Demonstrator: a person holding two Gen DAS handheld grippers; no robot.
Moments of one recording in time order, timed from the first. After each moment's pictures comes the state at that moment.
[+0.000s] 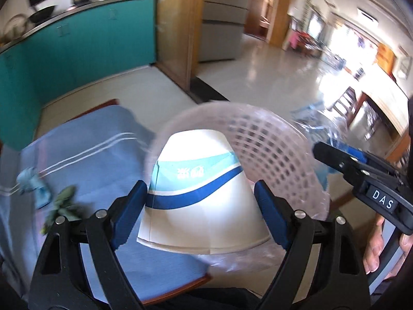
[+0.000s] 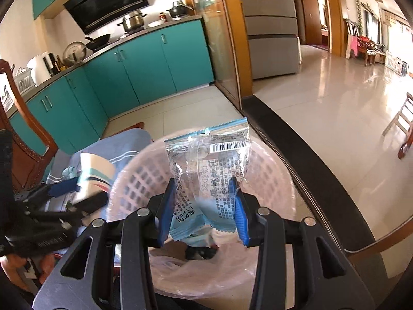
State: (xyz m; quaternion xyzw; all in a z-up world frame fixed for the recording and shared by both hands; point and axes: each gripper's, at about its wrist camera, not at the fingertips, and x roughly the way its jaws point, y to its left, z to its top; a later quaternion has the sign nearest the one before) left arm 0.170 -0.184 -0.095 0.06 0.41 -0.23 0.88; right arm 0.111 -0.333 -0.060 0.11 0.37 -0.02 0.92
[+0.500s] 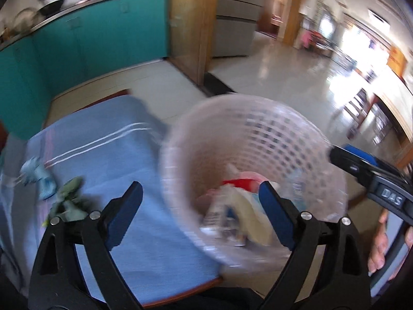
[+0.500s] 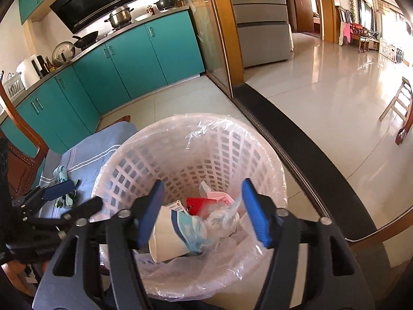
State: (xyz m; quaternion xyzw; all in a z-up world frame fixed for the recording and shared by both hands) left arm 0.184 -0.154 -0.110 0.04 0.42 -0.17 0.89; right arm 0.124 -0.341 -0.079 0.14 0.39 -0.03 0.91
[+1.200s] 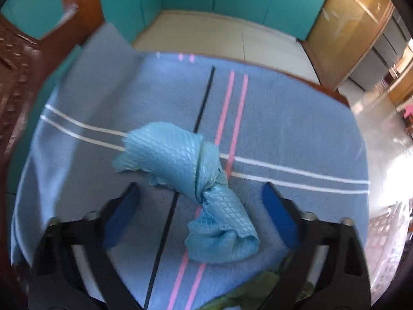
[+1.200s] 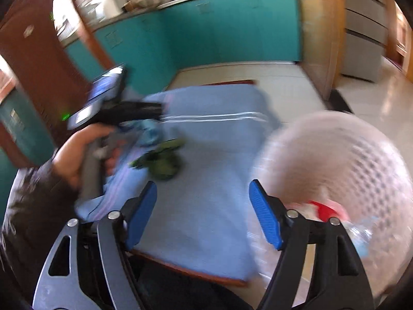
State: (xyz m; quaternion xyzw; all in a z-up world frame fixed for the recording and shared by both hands) left arm 0.346 0.081 -0.193 -0.09 0.54 0.10 0.83; right arm 0.172 -0.119 -0.093 0.02 0.43 0.22 0.87
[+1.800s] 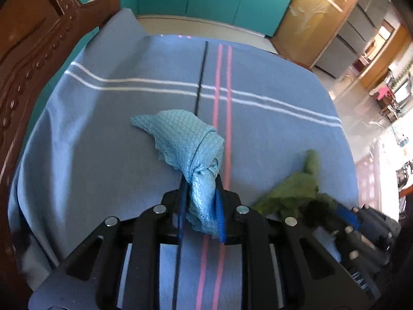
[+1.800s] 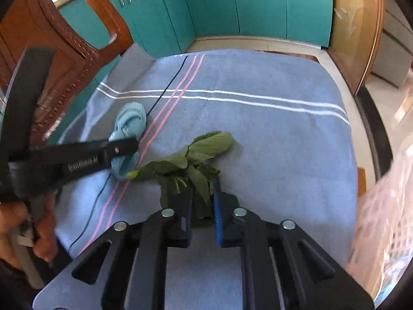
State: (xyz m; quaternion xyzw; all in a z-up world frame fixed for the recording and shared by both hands) left arm 0.242 0.093 -0.176 -0.12 0.52 0.00 0.84; right arm 0.231 -0.058 -0.148 0.01 0.49 0.23 0.84
